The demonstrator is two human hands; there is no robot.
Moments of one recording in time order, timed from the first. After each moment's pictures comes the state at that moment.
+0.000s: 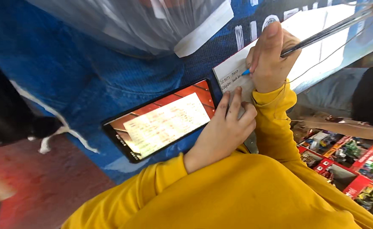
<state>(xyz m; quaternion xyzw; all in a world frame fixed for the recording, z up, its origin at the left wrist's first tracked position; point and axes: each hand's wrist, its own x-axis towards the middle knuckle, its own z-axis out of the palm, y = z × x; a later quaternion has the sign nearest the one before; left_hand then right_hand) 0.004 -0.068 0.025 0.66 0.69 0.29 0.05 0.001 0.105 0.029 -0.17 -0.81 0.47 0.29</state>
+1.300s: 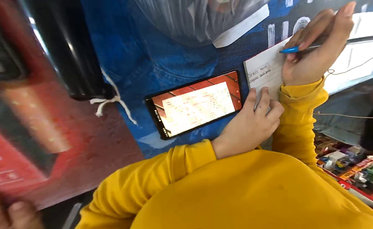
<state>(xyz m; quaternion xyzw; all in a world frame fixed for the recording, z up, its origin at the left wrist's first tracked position) 0.008 -0.067 0.036 0.67 0.69 0.26 0.08 -0.001 0.124 0.031 -0.17 -0.71 0.62 0.30</state>
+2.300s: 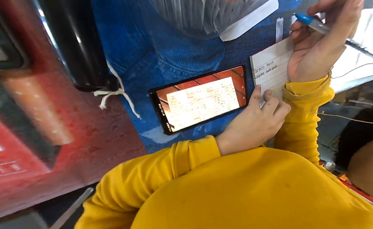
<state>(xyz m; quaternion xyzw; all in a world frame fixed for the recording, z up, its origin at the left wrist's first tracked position) 0.008 -0.068 0.037 0.67 0.69 0.26 0.07 -0.005 0.124 0.030 -0.18 -0.74 0.58 0.28</state>
